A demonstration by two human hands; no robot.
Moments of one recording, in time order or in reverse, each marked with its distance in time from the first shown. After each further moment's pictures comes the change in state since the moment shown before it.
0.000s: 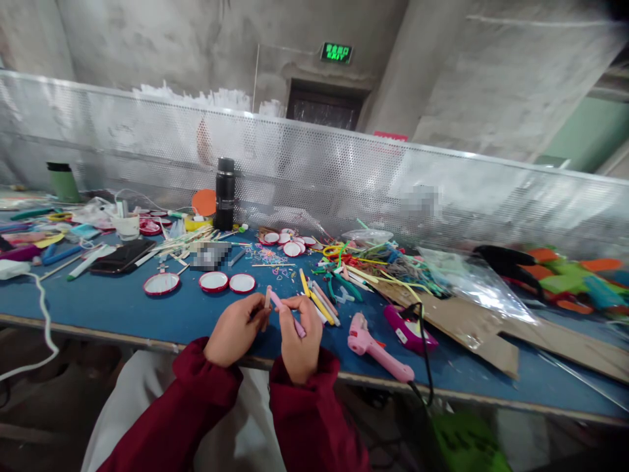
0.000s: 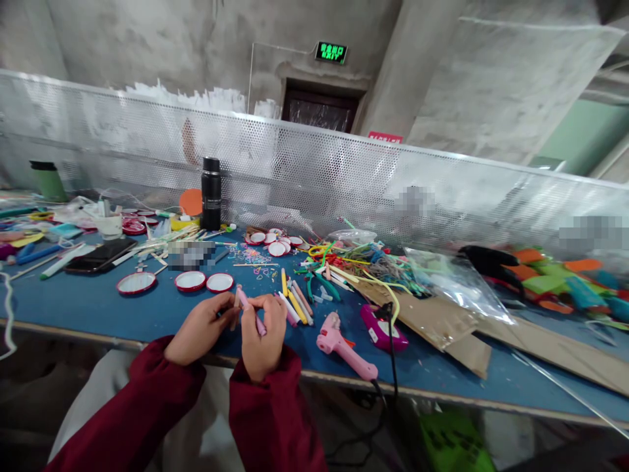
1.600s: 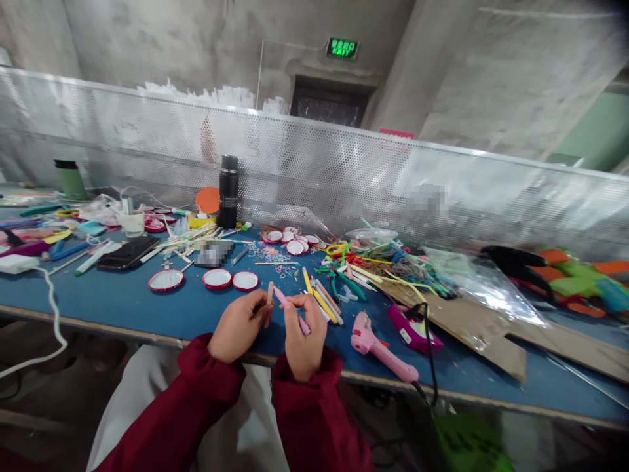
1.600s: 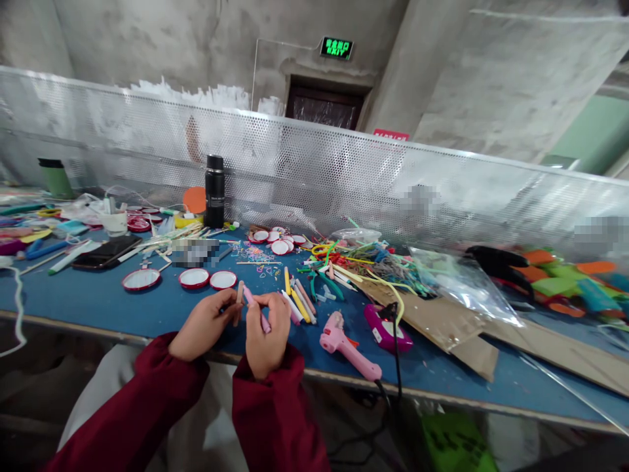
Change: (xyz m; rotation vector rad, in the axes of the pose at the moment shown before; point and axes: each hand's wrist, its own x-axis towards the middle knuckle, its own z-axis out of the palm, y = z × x) left_hand 0.000 -0.002 0.000 -0.020 0.020 -0.006; right_hand 0.000 0.003 0.001 0.004 0.031 0.021
